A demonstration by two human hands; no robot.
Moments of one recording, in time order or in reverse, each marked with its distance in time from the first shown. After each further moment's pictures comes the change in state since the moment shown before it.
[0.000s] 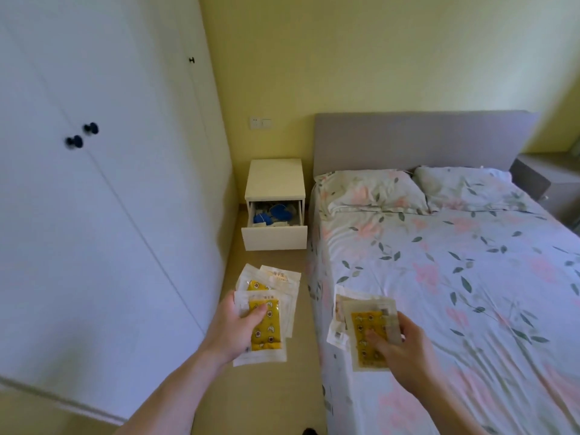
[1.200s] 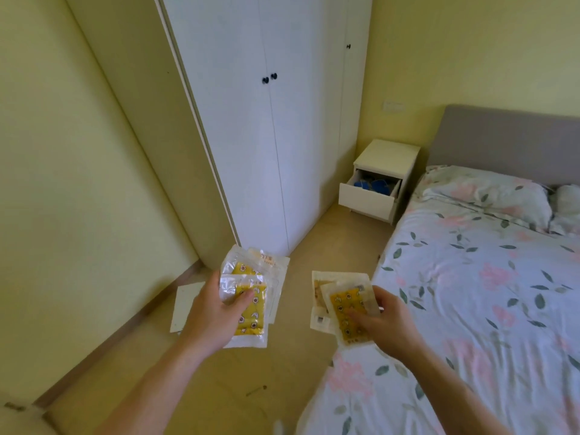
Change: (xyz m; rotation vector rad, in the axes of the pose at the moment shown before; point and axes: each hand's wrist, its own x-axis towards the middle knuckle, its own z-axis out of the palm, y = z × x) left_hand -0.531 -0.048 0.208 0.045 0.685 -0.054; right_hand -0.248 0.101 -0.227 -0.130 -0.726 -0.292
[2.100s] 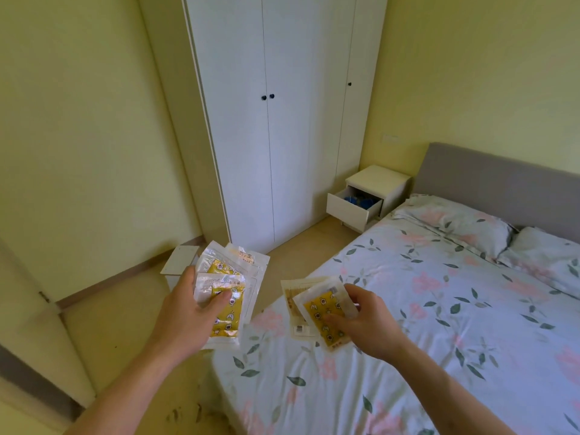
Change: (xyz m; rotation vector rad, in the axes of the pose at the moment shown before) left_hand -0.417 0.109 0.276 0.016 0.344 0.041; right_hand -0.256 0.109 -0.350 -0.165 -0.331 -0.269
